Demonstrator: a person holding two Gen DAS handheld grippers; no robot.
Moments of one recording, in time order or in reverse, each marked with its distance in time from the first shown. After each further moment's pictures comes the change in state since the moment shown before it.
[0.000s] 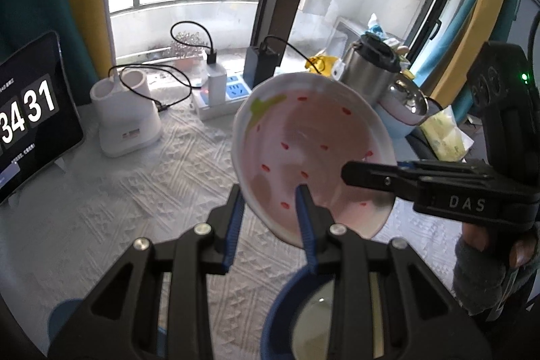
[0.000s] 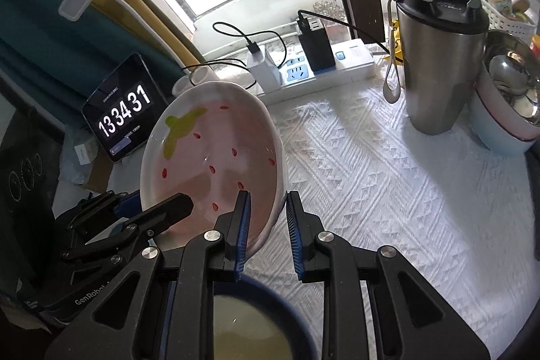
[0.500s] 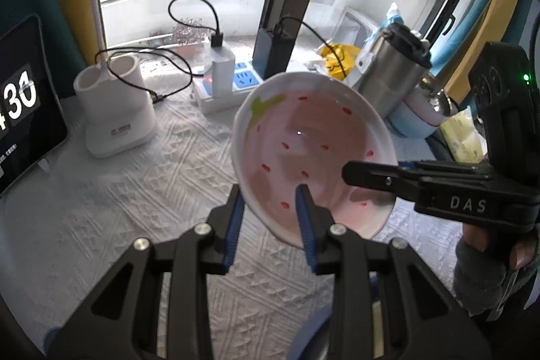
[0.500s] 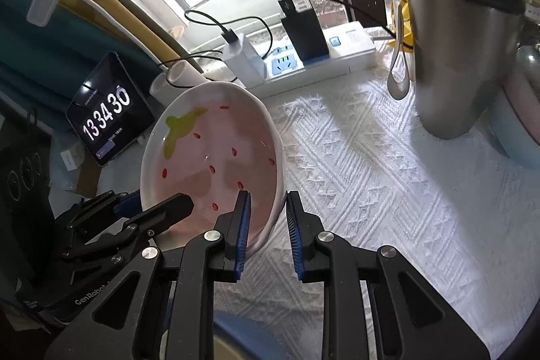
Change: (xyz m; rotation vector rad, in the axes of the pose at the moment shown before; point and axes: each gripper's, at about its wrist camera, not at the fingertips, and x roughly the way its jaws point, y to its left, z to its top) left arm 0.046 0.015 0.014 -0.023 0.050 0.007; right arm 0.039 -0.023 0.019 0.024 0.049 0.010
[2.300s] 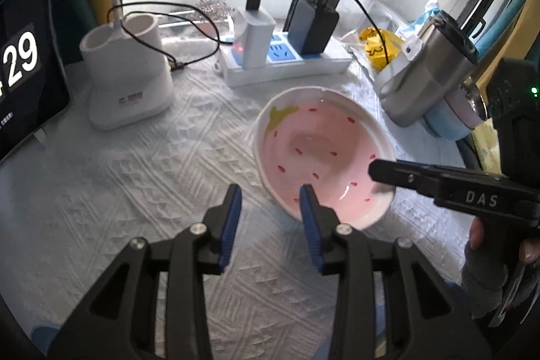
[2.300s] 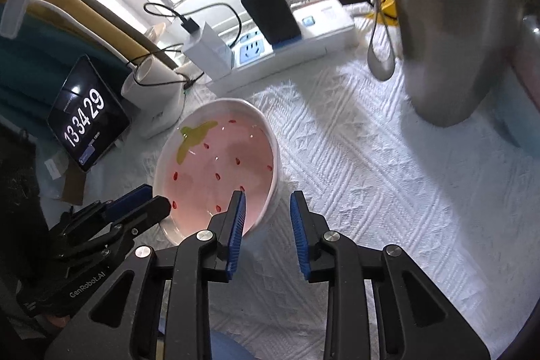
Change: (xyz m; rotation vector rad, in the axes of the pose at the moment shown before) left arm 0.035 0.021 -0.003 -0.091 0.083 0.067; right arm 0.040 -0.031 0.009 0.057 0.064 -0.016
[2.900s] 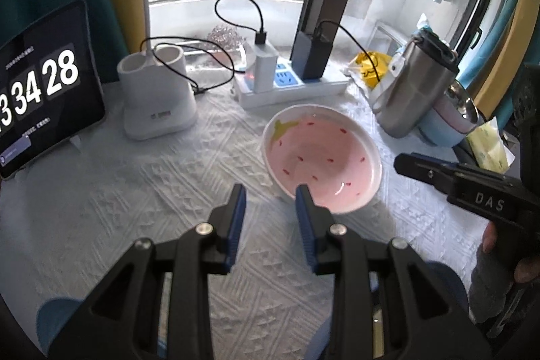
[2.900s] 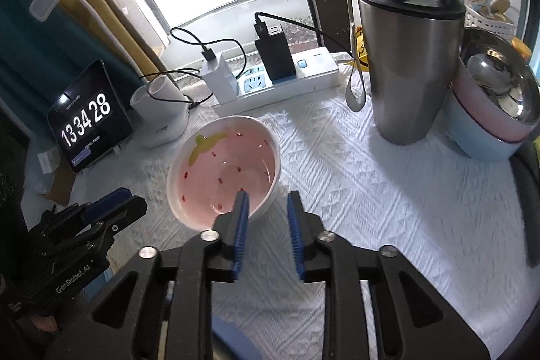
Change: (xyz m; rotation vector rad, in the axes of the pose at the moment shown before) left arm -0.042 -0.007 -0.021 0.014 -0.132 0.059; right arm -0.045 0.021 -0.029 -0.081 -0.197 -0.114
